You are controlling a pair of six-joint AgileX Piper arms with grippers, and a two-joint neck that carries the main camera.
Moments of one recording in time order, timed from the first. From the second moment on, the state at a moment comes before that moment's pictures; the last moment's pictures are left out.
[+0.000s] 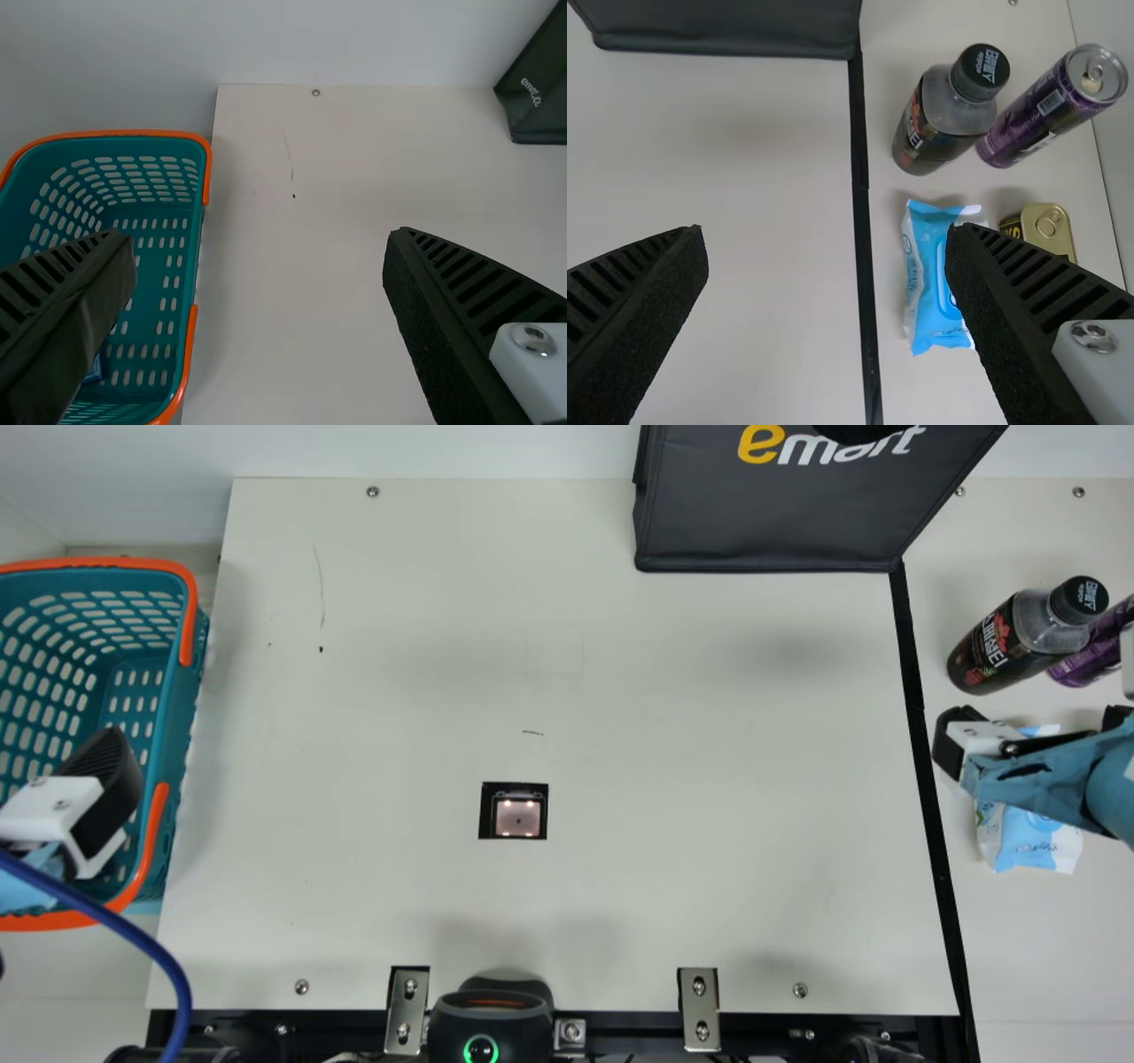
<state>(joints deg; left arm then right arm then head) -1.6 43.2 -68.9 -1.6 69.6 0.0 -16.1 55.2 -66.4 3.4 64.3 -16.1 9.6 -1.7</state>
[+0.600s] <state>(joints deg) -1.6 43.2 -68.9 -1.6 69.6 0.0 0.7 42.4 -69.8 -0.8 69.8 0.0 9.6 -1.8</state>
